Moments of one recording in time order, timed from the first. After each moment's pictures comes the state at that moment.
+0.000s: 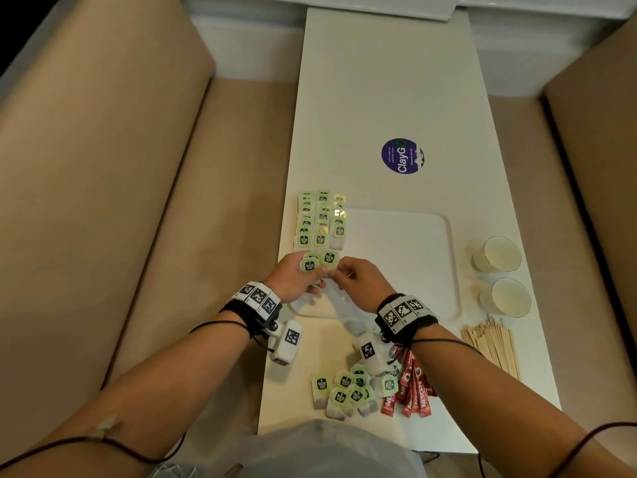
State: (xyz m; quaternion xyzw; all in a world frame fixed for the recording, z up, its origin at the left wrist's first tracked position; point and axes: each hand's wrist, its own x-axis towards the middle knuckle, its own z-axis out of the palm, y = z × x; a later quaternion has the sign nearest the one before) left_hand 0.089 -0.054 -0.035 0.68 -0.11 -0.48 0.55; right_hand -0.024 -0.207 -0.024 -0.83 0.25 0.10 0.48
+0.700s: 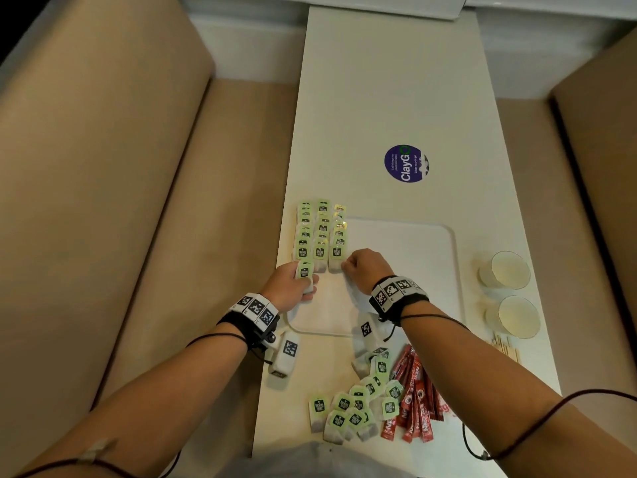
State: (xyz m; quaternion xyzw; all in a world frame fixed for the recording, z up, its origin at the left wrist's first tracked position) left_hand 0.106 -0.065 -0.061 0.72 -0.03 -0.47 0.51; right_hand 0.031 -0.253 -0.053 -0.86 0.32 0.19 0.34
